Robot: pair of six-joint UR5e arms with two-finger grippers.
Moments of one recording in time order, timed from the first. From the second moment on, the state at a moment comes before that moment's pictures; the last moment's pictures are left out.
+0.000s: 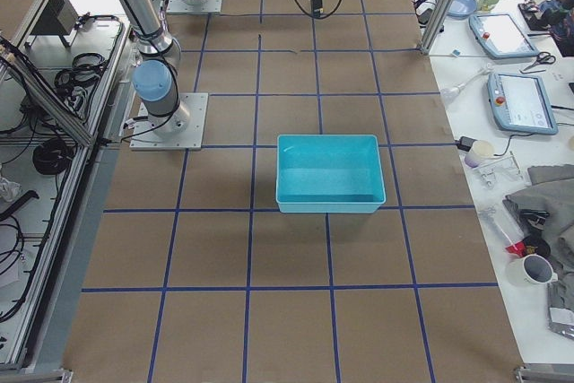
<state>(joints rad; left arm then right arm) -1.55 -1.58 -1.48 -1.52 1.56 0.17 1.61 -1.61 1.57 -1.68 -1.56 -0.08</state>
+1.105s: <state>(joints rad) -1.54 -1.70 -1.56 -1.40 1.56 0.39 1.61 -1.61 1.57 -1.68 -1.56 -0.08</state>
